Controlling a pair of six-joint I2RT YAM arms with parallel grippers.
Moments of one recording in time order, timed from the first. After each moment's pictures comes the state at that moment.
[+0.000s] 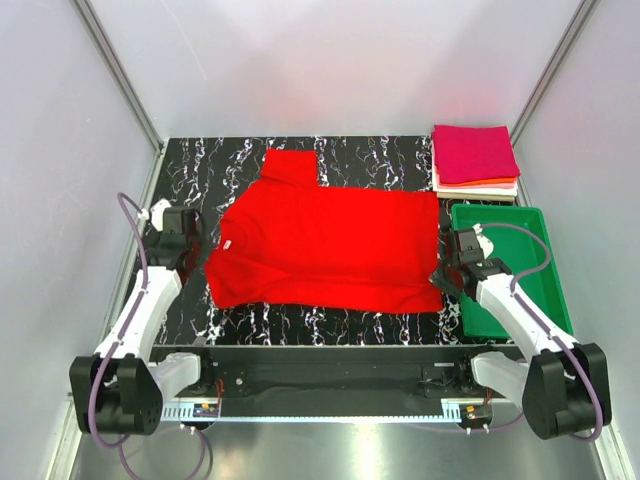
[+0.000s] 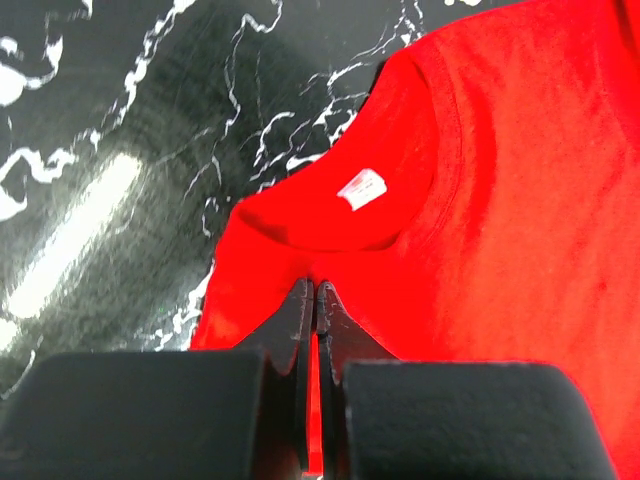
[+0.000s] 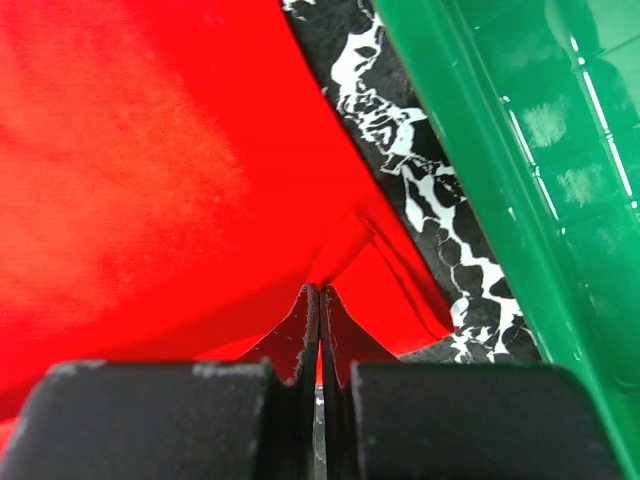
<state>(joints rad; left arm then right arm) -0.02 1.06 0.75 -0.50 -0.24 -0.72 0.20 1.08 0.61 -0.57 0.14 0.83</state>
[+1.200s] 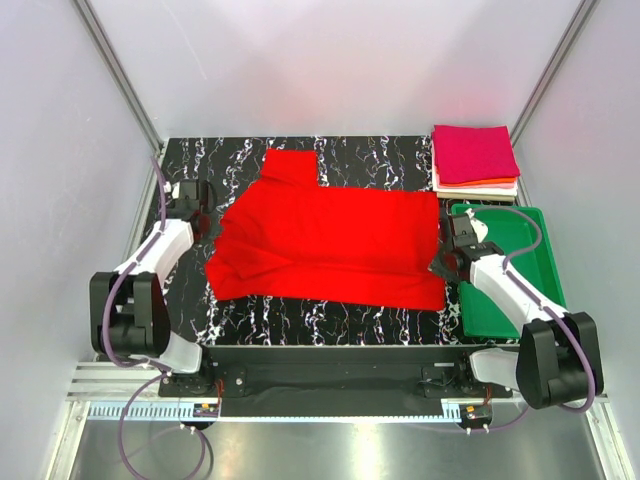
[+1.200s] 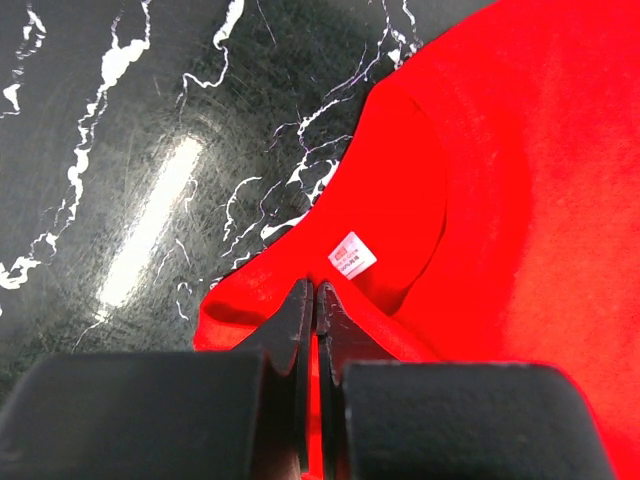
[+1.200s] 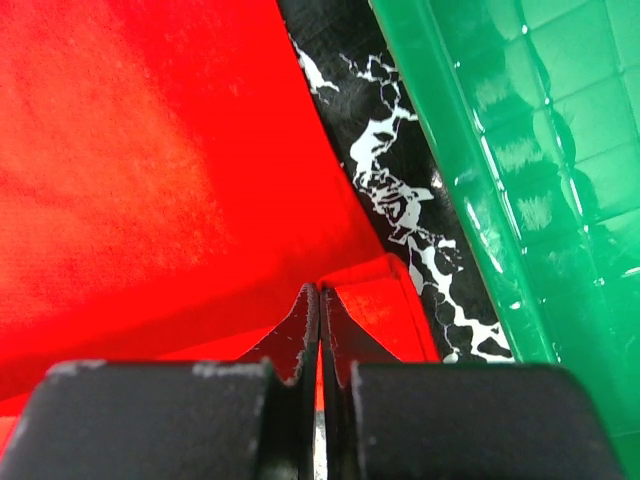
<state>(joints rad) -0.02 1.47 0.99 -0.48 -0.21 -0.56 0.20 1.23 0.71 -0.53 0.20 0.72</state>
